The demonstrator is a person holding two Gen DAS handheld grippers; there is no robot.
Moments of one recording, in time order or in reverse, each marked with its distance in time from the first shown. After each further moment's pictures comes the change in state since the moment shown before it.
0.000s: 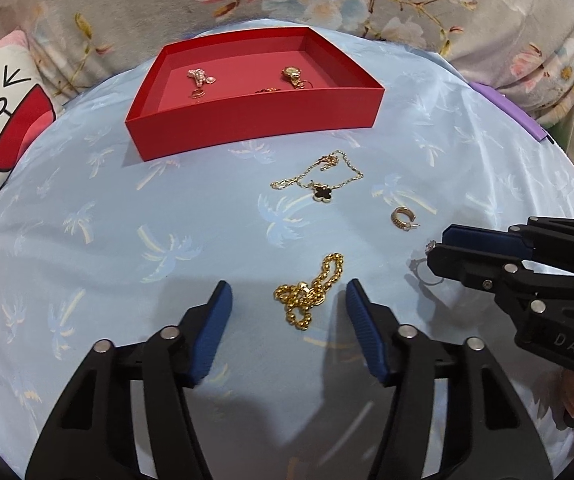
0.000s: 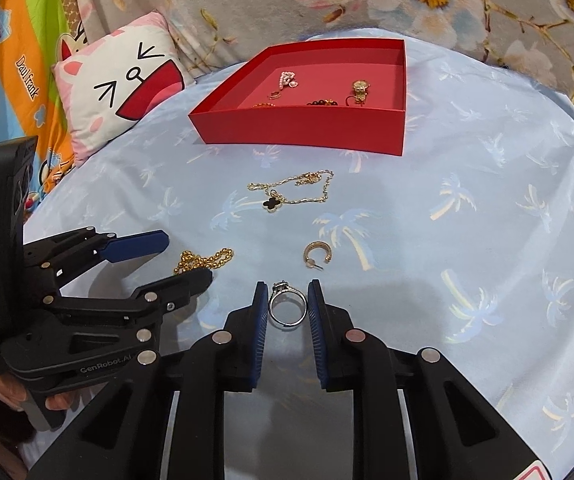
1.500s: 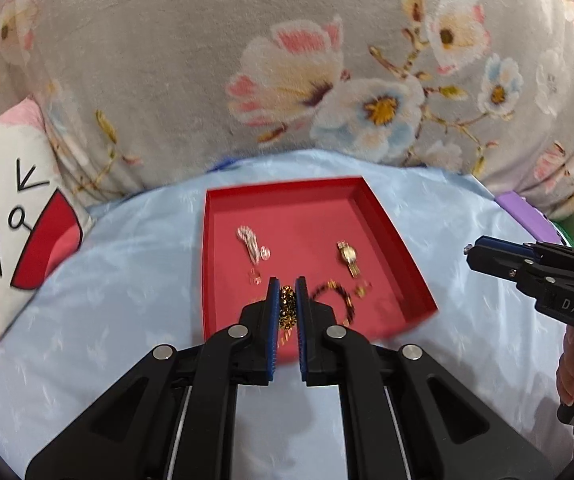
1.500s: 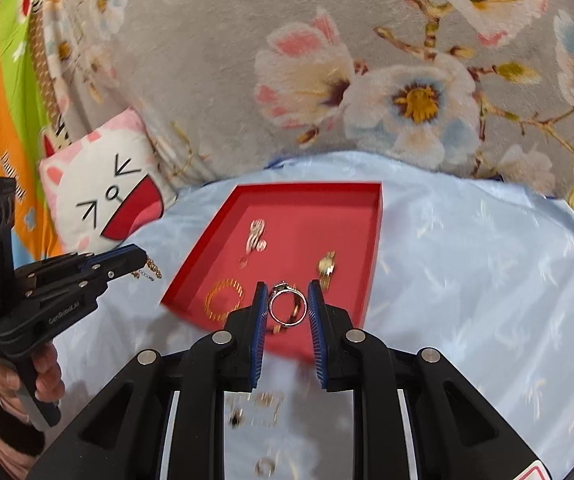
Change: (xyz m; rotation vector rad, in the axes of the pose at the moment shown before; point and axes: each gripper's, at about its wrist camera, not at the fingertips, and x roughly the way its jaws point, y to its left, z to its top) left arm -0.031 0.071 0.178 -0.055 -0.228 0.036; right arm -0.024 -0.052 0.183 0.047 -0.220 0.002
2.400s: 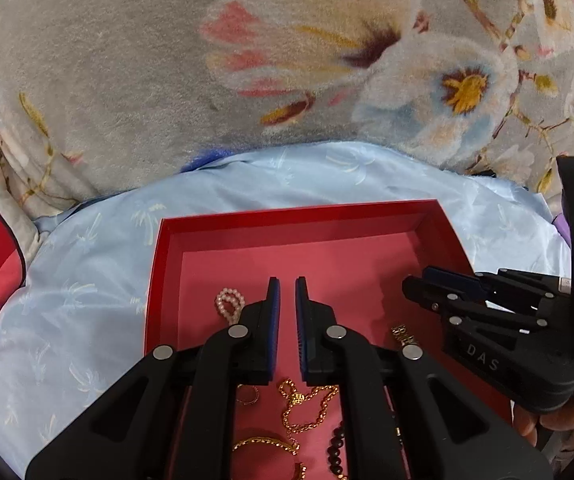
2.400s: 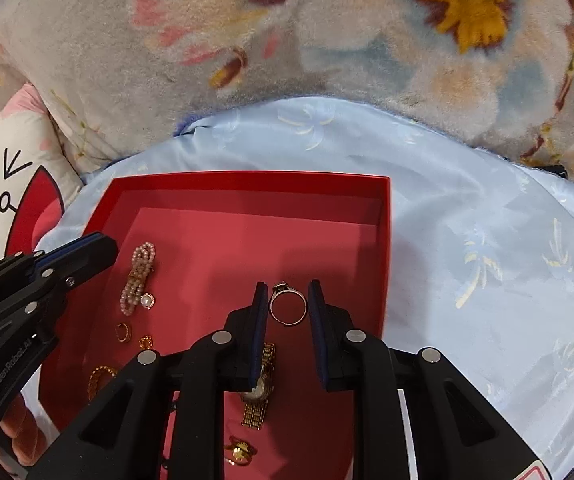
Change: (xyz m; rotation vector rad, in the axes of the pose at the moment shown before) left arm 0.165 0.012 0.053 -0.052 0.124 0.033; right arm 0.190 -0.042 0.055 0.037 0.217 -0.124
